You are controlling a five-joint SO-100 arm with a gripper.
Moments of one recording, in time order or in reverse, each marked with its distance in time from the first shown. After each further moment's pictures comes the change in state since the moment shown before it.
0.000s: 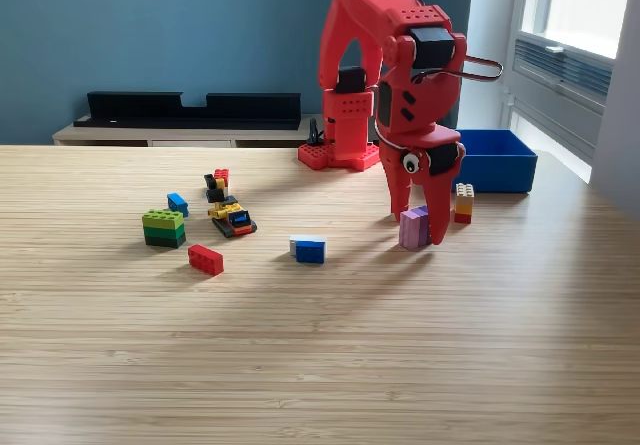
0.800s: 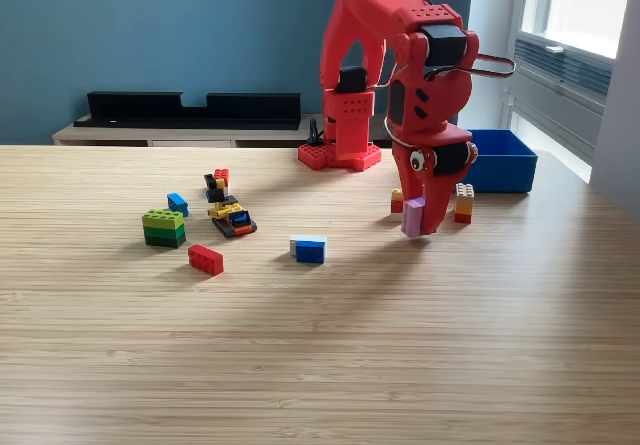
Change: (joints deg) arm -2.5 -2.1 -7.7 6.8 10.2
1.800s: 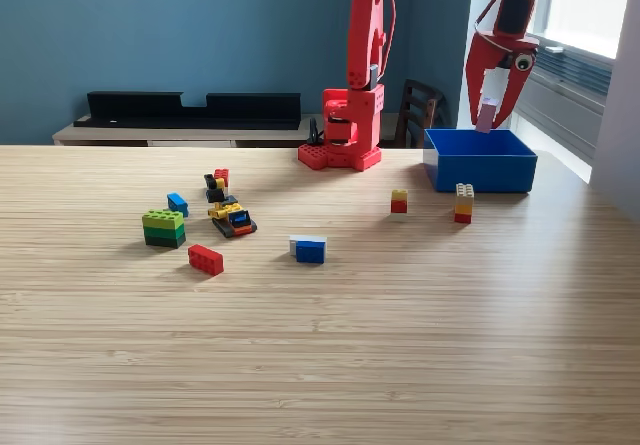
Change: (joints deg) arm -51.9 19.5 4.8 18.5 3.5
